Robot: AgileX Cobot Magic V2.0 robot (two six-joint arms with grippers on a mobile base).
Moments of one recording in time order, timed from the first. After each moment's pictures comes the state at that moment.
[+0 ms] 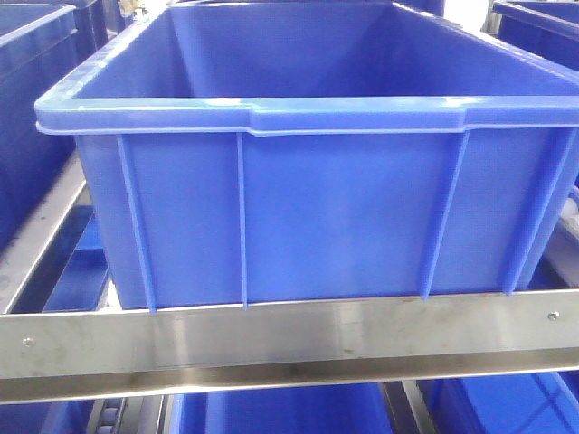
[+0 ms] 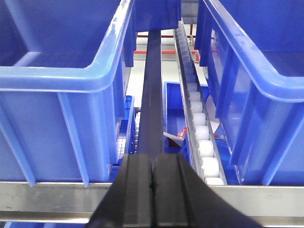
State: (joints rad) left arm -0.16 0.69 -0.50 -0.16 0.50 0.08; right arm 0.07 -0.01 0.03 0.09 0.13 -0.03
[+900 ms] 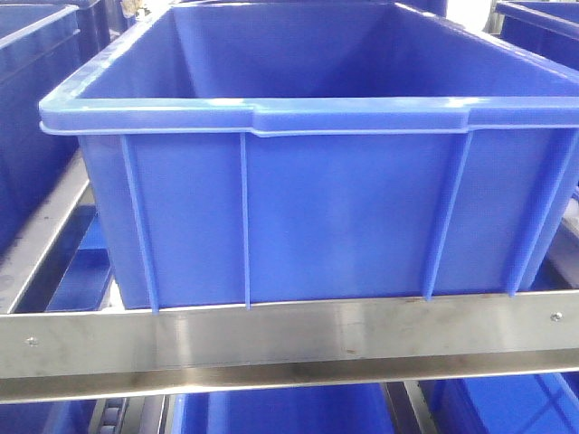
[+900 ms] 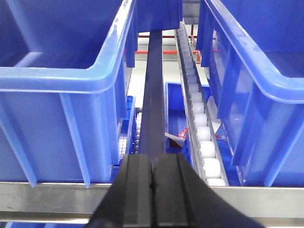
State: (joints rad) left arm -0.04 0.24 0.00 -0.06 0.09 0.08; right arm 0.07 -0.01 0.03 0.09 0.12 -0.03
